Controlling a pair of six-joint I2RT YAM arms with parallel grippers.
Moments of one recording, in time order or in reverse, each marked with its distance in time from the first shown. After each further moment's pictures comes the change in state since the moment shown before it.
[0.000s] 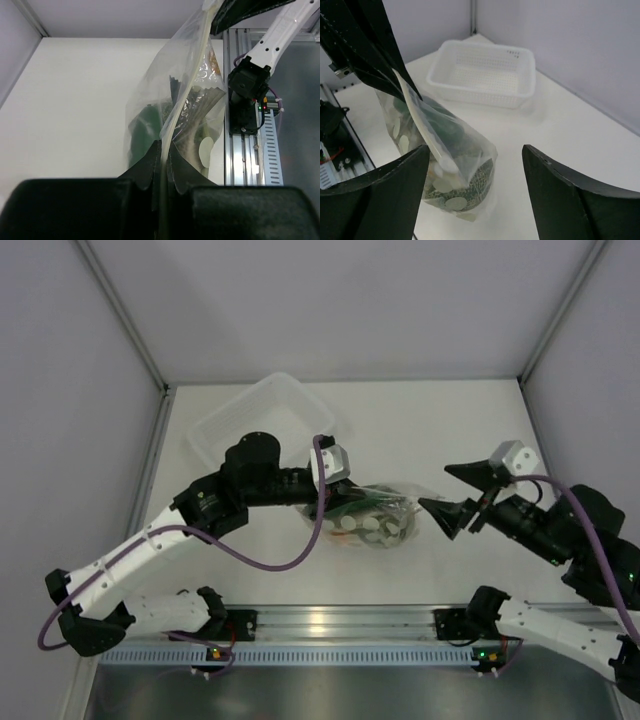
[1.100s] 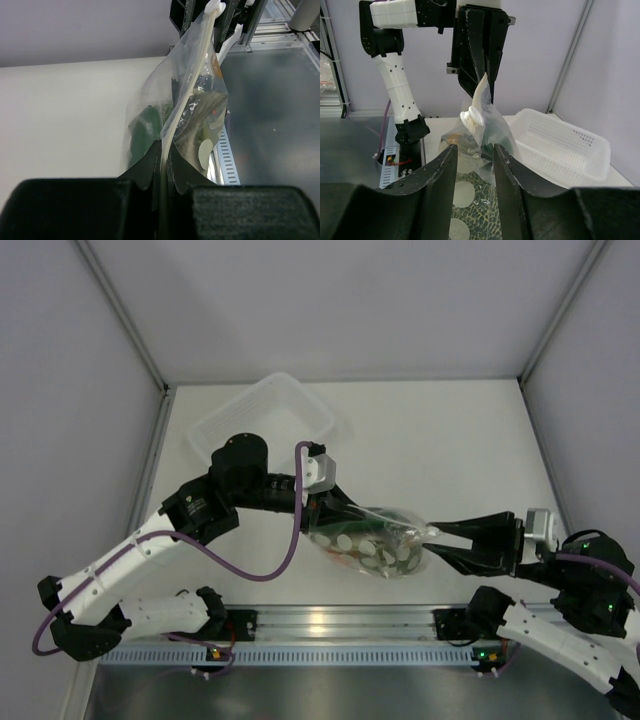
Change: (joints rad) left arm 0.000 -0.056 0.009 0.000 0.229 -0.064; right arm 0.000 -0.386 -0.417 0.433 -0.449 0.015
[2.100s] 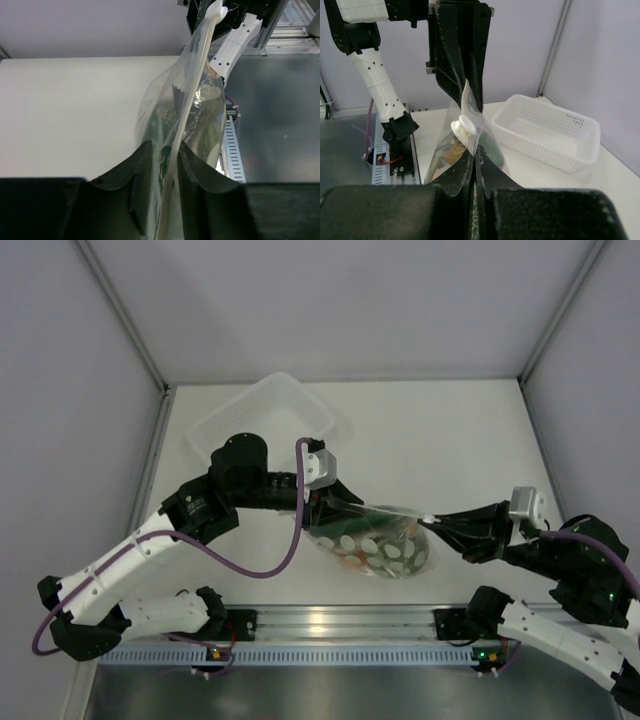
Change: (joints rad) left arm 0.000 0.000 0.000 0.001 -0.055 -0.008; right arm 0.000 0.106 0.085 -0.057 0.077 -0.002
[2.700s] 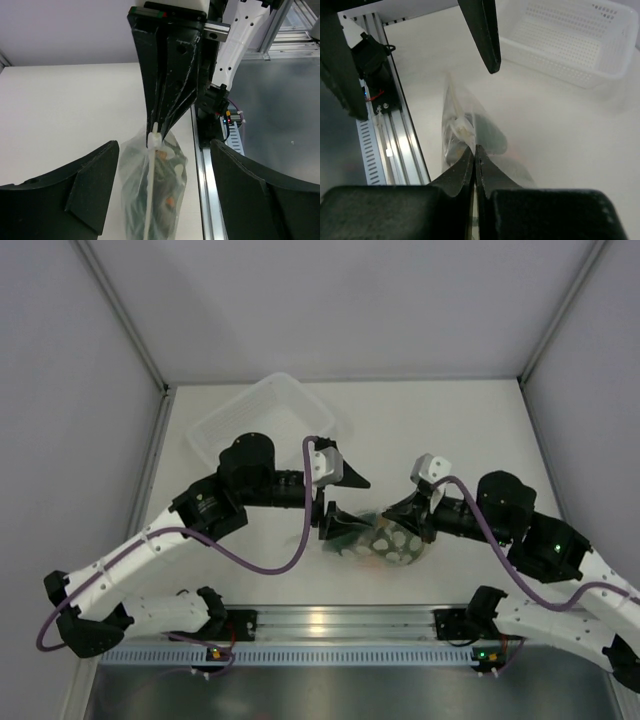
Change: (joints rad) left arm -0.003 0.024 -0.022 0.082 -0.014 -0.011; right arm 0.000 0.357 0.132 -0.247 0.080 -0.032
